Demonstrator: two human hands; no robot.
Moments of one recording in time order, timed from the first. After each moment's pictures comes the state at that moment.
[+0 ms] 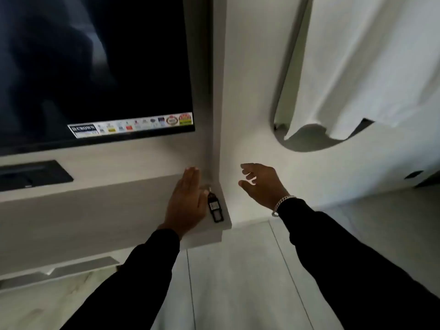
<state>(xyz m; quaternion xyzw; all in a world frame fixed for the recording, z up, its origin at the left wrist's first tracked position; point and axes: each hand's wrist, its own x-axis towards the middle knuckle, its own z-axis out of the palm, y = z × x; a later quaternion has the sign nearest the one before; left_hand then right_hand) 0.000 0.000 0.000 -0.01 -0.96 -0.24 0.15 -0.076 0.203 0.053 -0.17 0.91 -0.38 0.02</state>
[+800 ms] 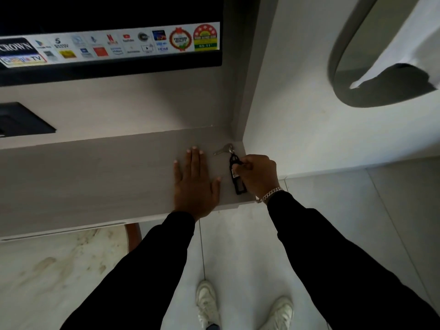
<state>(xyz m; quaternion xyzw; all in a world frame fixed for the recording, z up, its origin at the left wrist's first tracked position) -0.012 -0.018 -0.105 0.10 -0.99 -0.11 0.01 -0.089 0.130 -0.057 -0.04 0.92 -0.36 0.12</state>
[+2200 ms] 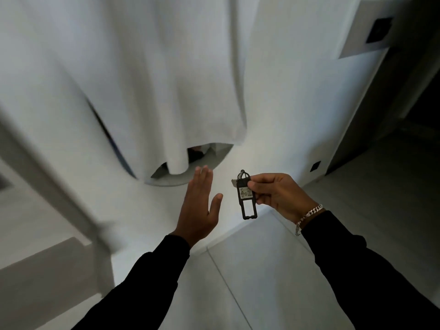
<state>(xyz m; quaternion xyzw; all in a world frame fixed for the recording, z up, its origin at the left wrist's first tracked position) -0.094 0.393 0.087 -0.23 -0.89 -0.36 0.15 -0.075 0.610 0.153 0.04 0.65 -0.76 0.09</state>
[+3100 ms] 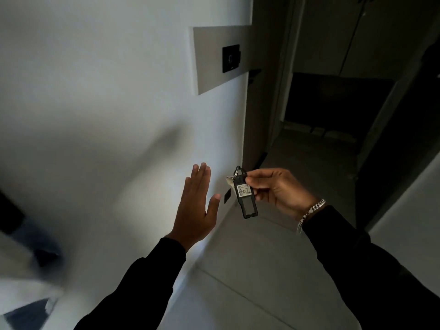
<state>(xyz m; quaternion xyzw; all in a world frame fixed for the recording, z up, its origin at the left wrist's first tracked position) -0.368 0.830 0.110 -0.45 -0.80 -0.39 0.11 -0.250 1.008 0.189 0.14 0.64 -0.75 -0.10</state>
